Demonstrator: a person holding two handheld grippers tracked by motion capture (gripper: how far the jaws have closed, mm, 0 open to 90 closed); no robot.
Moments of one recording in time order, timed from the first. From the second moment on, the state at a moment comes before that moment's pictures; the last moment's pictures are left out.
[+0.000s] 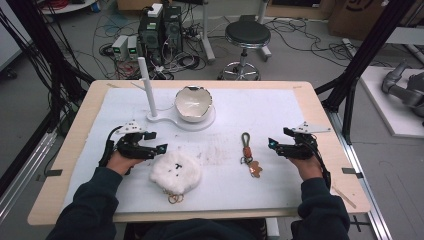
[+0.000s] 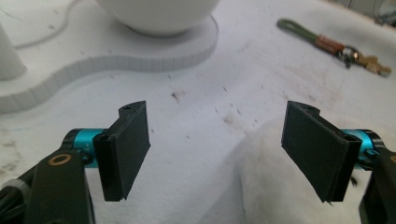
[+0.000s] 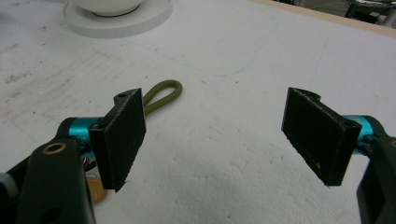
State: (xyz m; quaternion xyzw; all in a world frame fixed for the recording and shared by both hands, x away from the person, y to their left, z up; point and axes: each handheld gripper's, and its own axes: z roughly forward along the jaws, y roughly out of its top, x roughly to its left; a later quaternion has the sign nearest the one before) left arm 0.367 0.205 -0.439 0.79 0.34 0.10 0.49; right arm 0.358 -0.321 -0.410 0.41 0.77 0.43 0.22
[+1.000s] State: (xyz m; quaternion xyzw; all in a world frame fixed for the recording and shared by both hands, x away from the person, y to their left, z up) left arm 0.362 0.196 -0.426 0.78 0.31 0.03 0.54; right arm 0.361 -0.301 -0.411 0.39 0.79 0.44 0.19
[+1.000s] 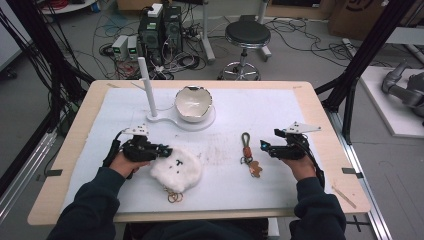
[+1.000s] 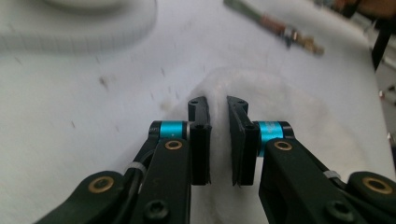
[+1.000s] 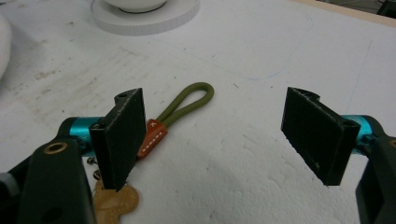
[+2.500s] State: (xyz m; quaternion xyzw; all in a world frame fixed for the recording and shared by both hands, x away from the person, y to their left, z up) left arm 0.358 0.154 -0.410 0.76 0.27 0.12 0.57; right arm 0.355 -0.182 -0.393 0.18 0.84 0.51 0.10
